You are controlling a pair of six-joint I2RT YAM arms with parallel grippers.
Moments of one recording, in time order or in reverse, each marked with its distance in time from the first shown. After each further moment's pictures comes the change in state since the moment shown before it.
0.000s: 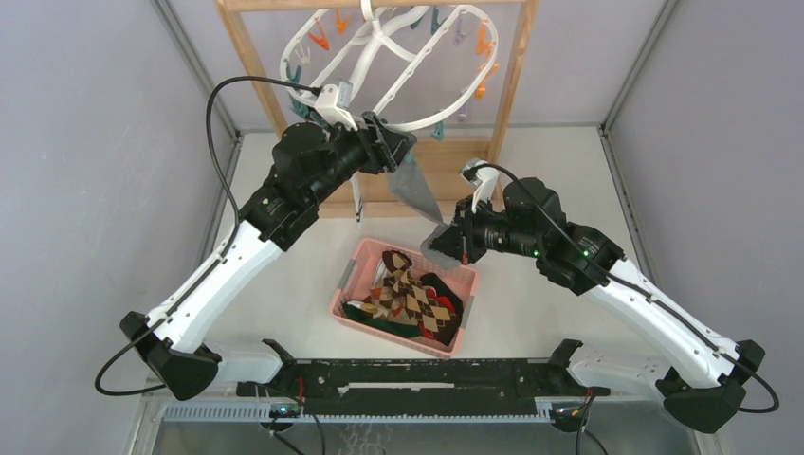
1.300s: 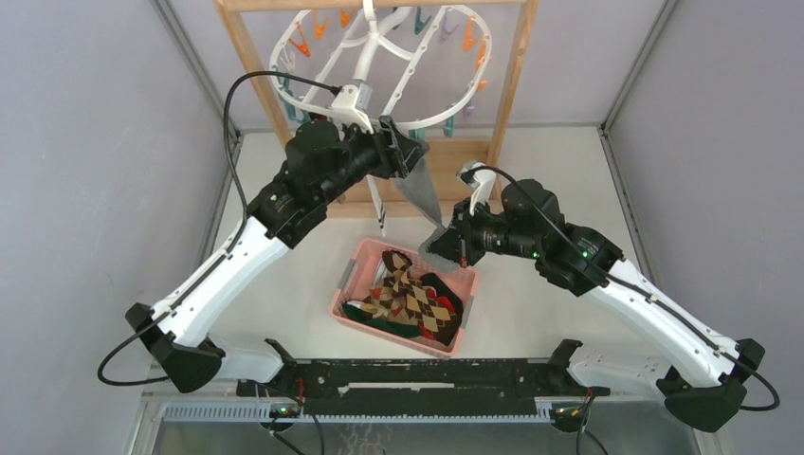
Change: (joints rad) left arm -0.056 0.039 0.049 -0.062 0.024 0.038; right arm 0.019 0.000 0.000 0.000 -0.007 0.001
